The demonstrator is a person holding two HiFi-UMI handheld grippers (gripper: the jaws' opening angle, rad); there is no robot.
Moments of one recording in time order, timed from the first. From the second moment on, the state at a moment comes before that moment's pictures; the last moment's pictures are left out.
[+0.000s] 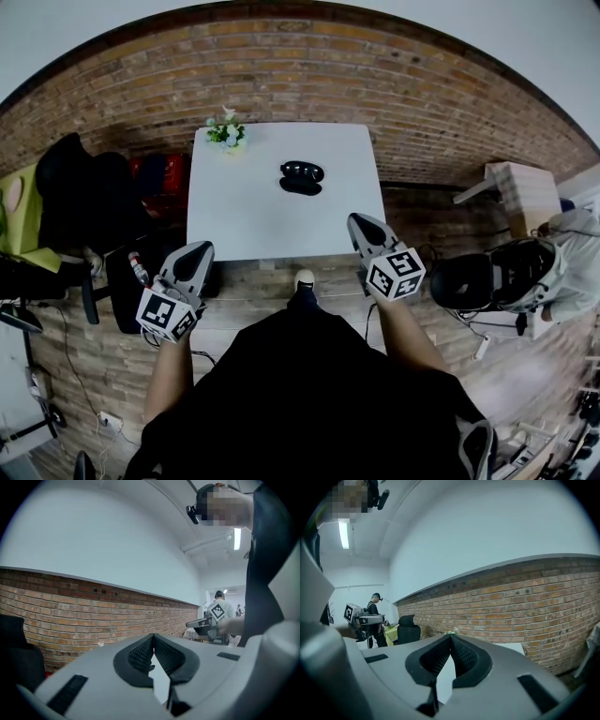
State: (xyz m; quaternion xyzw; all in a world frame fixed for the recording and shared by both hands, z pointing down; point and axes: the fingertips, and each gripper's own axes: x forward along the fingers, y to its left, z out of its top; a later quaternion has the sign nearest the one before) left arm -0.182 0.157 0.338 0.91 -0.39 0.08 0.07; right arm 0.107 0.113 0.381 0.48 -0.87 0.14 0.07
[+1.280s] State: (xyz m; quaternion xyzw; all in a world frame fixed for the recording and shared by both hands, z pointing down) left arm -0.149 0.022 0.338 0.91 -0.41 0.05 0.06; right arm 0.127 -0.016 0.405 0.45 -0.87 0.16 0.10
